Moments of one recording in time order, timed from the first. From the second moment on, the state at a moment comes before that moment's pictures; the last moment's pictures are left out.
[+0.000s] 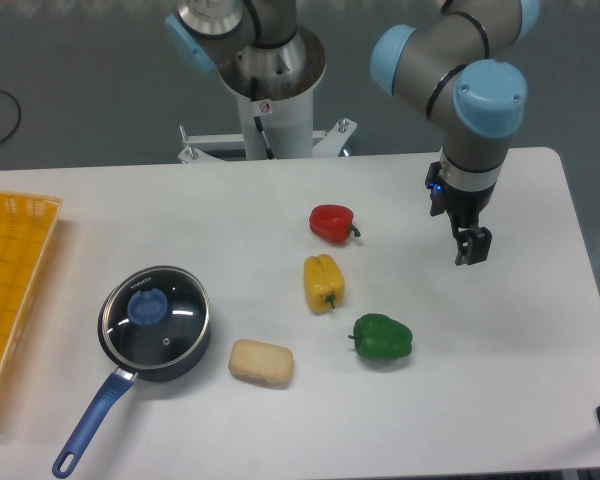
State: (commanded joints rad) arm 2.77 -1.85 -1.65 -1.14 1.56 1.98
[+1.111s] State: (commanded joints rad) arm 2.70 -1.76 -1.73 -1.15 1.53 1.76
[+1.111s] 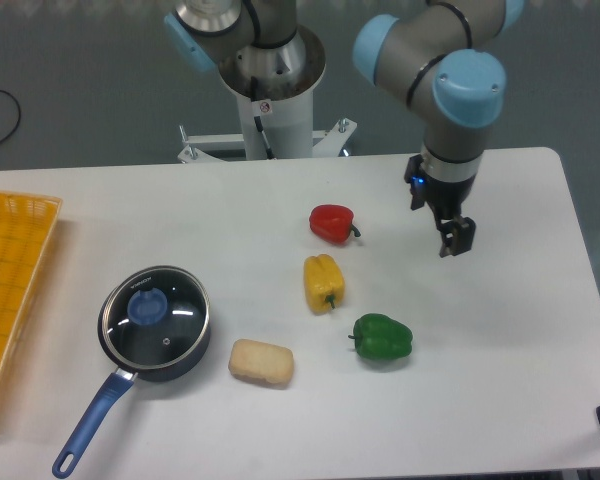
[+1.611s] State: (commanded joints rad) arm 2.57 -1.73 -1.74 -1.17 1.50 1.56
